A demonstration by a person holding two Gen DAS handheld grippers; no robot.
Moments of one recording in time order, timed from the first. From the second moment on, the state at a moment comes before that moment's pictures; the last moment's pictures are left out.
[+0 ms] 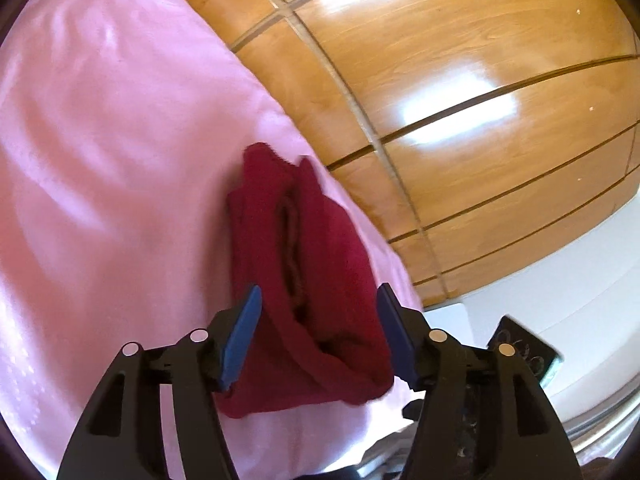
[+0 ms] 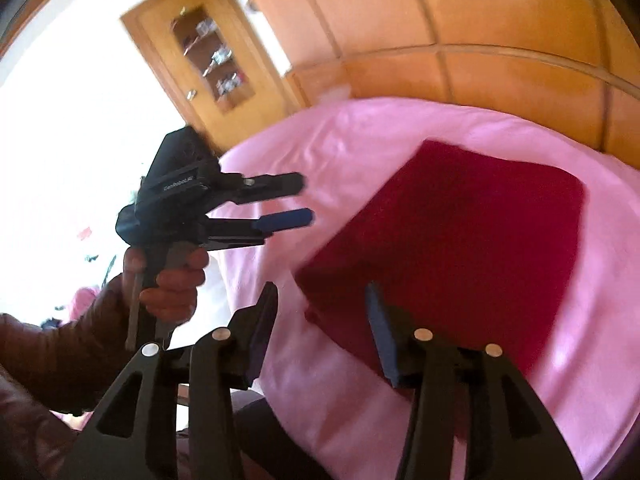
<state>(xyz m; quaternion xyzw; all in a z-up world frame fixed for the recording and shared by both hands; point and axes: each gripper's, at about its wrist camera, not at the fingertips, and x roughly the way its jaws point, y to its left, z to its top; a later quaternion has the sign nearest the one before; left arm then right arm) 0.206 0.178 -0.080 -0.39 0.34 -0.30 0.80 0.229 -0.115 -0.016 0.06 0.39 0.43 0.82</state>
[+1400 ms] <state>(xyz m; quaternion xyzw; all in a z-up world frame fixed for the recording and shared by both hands) 0.191 0.106 -0.081 -0.21 0.40 -0.23 0.86 0.170 -0.189 -0.071 -0.01 0.41 0.29 0.86</state>
